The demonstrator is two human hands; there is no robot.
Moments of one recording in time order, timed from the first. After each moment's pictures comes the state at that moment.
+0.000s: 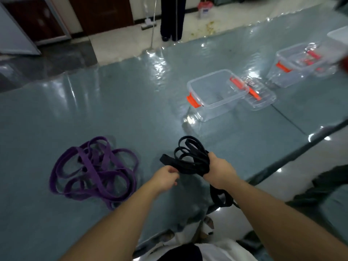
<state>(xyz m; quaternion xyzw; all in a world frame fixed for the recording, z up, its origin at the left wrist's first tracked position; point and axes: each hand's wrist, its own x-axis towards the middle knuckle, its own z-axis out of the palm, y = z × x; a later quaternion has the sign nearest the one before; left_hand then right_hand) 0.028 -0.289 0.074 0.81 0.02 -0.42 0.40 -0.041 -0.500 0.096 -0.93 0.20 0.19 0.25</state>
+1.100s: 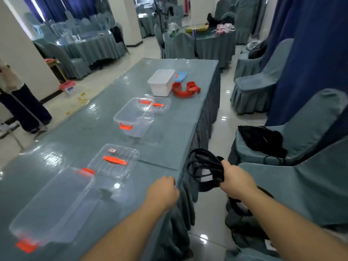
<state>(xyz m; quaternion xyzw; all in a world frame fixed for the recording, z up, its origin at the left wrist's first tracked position) -0.054 -0.837 0.168 0.82 -0.53 -0.20 -0.02 -0.280 -0.955 0.177 -0.81 0.55 0.00 0.19</state>
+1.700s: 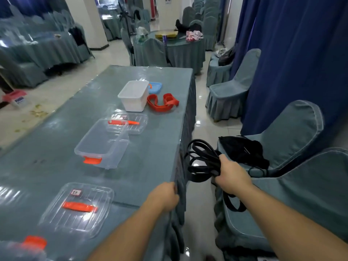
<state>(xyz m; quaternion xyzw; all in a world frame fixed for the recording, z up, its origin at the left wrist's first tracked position) 0.006 -1.039 0.134 0.74 -0.59 -0.31 -0.03 -0.229 -1.117 0.191 -0.76 0.63 -0.05 0.16</state>
